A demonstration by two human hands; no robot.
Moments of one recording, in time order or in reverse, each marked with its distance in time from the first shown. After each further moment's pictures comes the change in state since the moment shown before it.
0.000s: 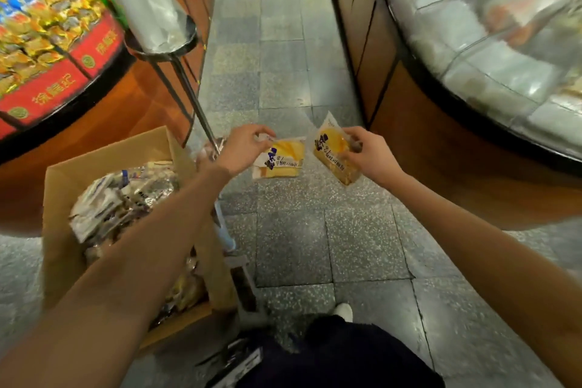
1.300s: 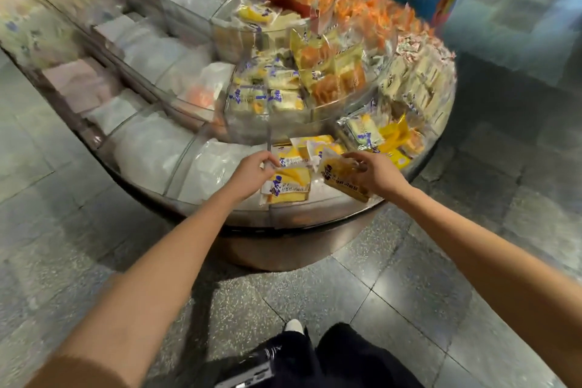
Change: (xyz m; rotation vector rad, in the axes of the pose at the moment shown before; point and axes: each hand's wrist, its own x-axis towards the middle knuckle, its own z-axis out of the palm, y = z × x) left_hand 0.415 0.537 0.539 -0.092 -0.662 0.479; right_hand 0.063 0.474 -0.562 -0.077 0.494 0.540
